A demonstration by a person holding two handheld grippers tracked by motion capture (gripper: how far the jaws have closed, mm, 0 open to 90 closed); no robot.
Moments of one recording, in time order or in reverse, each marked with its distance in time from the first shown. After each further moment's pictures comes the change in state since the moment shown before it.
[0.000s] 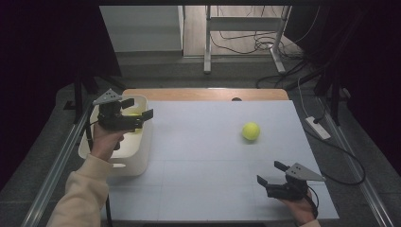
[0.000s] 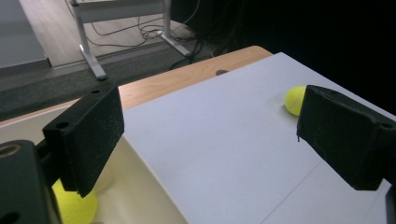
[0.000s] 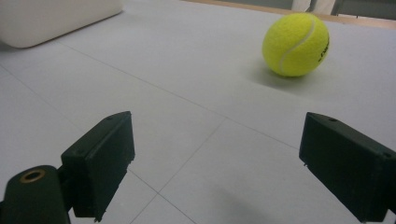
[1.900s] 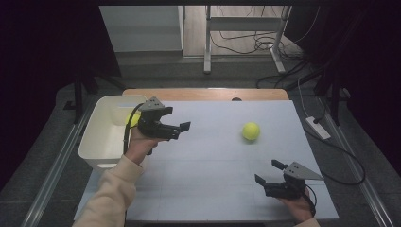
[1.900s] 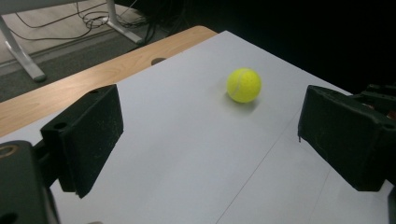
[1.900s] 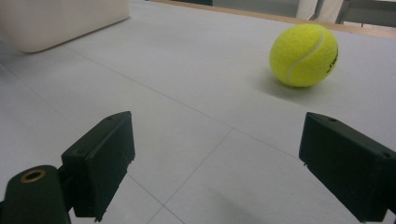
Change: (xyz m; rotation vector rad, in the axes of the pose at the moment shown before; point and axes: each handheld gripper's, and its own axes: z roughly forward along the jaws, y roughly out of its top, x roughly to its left) left arm -0.068 0.003 0.066 0.081 -0.173 0.087; right arm 0.002 0.004 0.005 -0.020 0.020 -0.012
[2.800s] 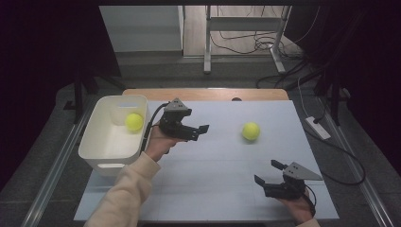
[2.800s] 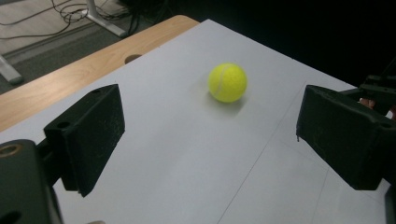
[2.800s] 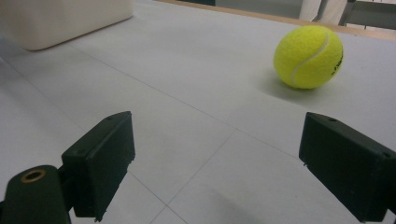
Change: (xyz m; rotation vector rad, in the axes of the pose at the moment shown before) left arm -0.021 0.009 0.050 0.056 -0.044 0.053; right arm 0.002 0.000 0.001 0.002 0.009 -0.014
